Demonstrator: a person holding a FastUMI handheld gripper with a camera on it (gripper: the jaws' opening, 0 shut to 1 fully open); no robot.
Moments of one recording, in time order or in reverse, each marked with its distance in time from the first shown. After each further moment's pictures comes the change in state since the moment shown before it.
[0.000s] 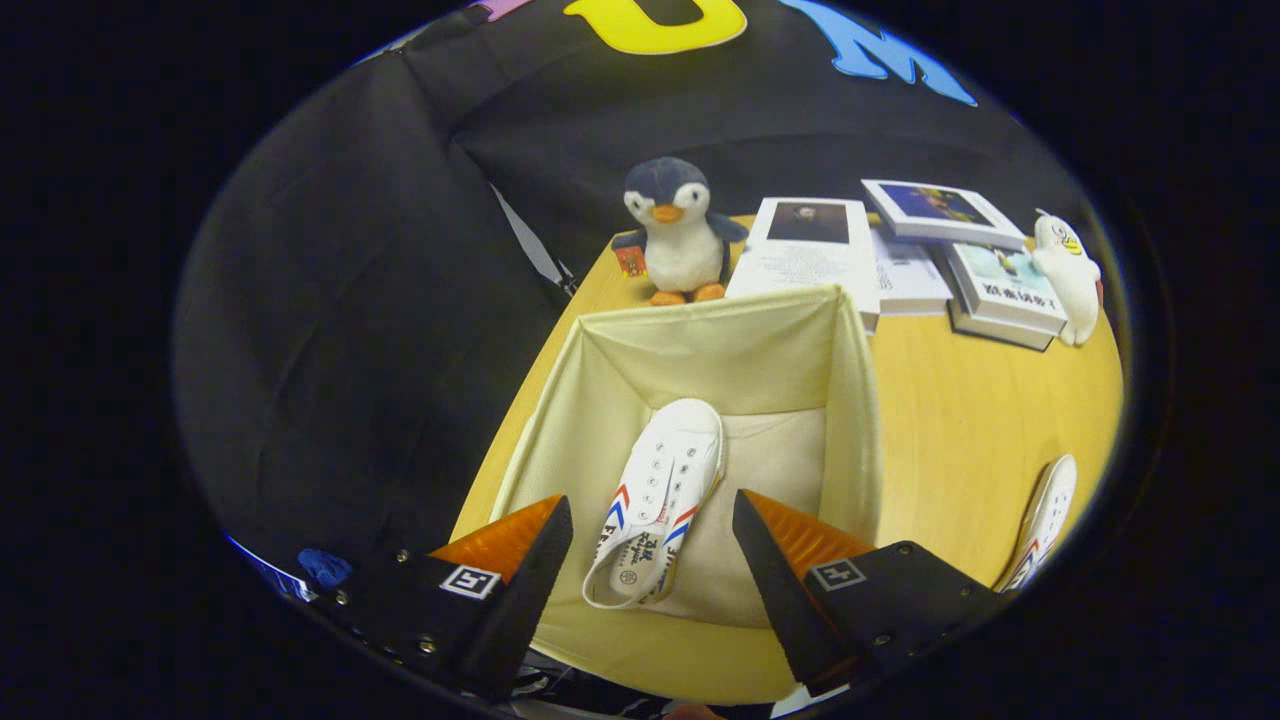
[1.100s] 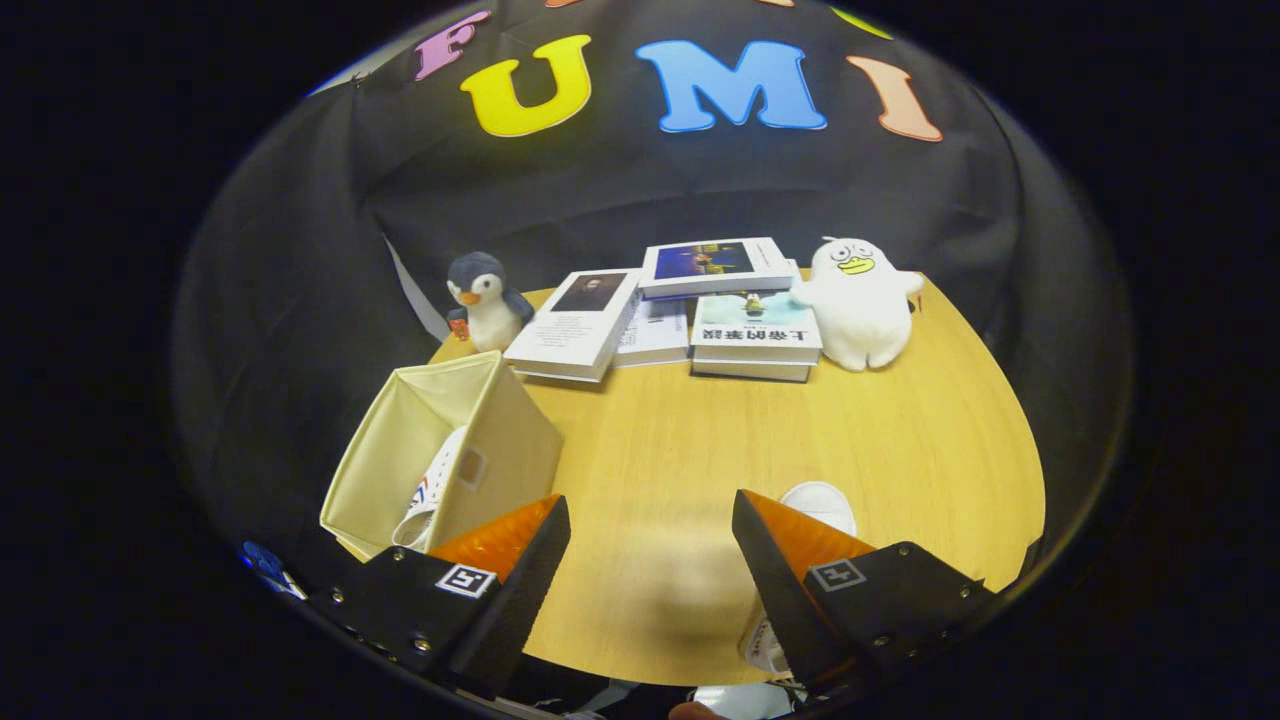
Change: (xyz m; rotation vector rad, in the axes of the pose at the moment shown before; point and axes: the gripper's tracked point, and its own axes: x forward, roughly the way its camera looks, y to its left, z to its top) arm -0.137 -0.232 -0.027 0.075 -0.131 -0.295
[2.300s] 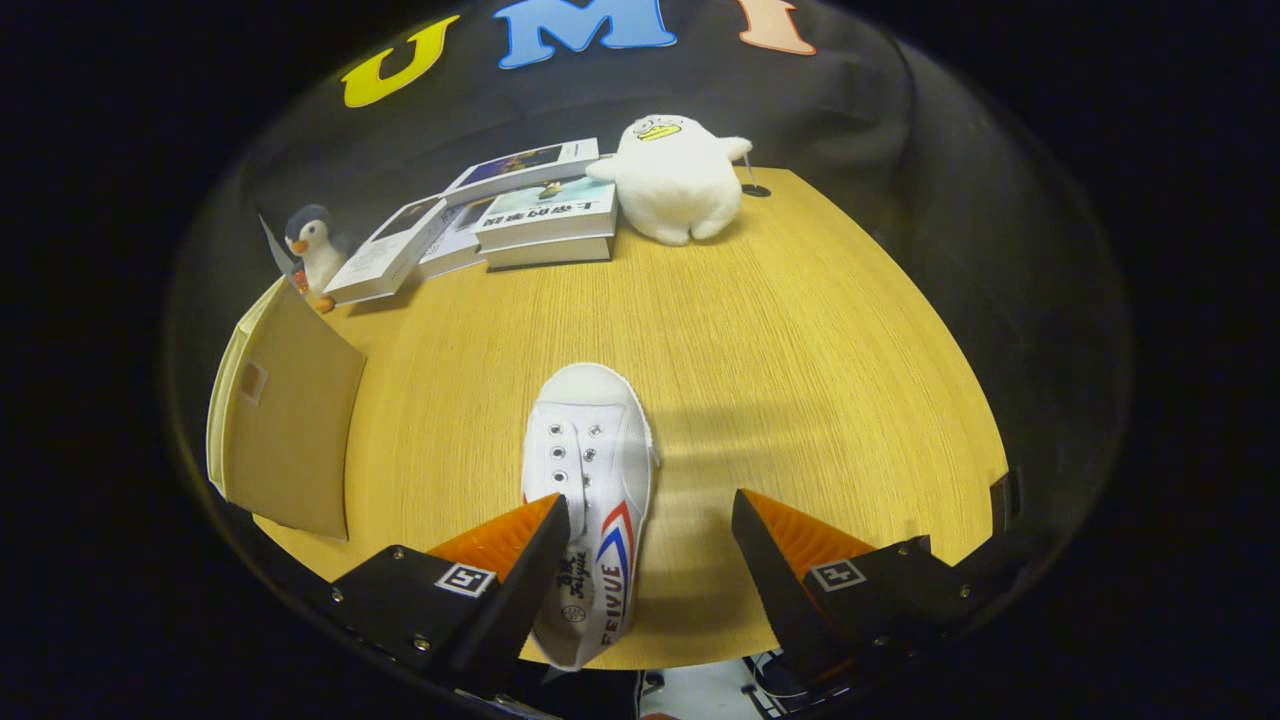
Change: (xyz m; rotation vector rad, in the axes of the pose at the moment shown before) arm 0.017 -0.157 -0.111 0.113 0.213 -0.252
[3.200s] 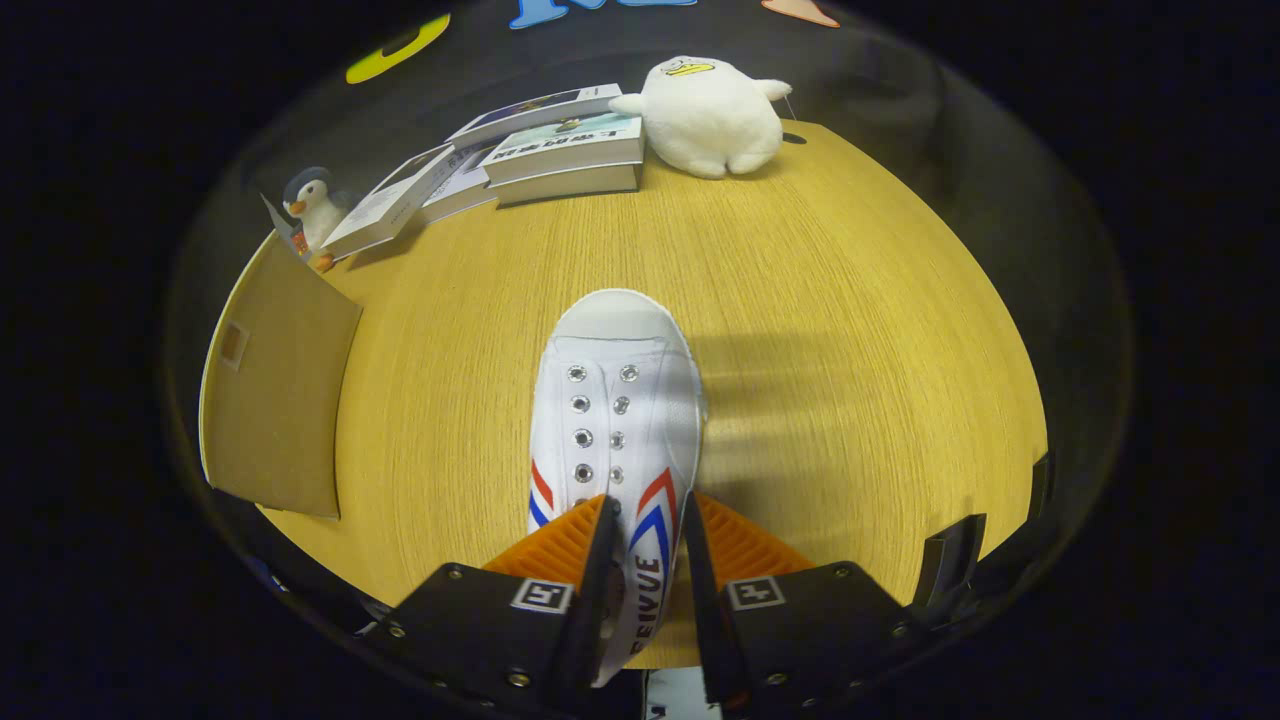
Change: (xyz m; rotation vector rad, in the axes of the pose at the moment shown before) arm 0.028 0.026 -0.029 -0.043 0.131 0.037
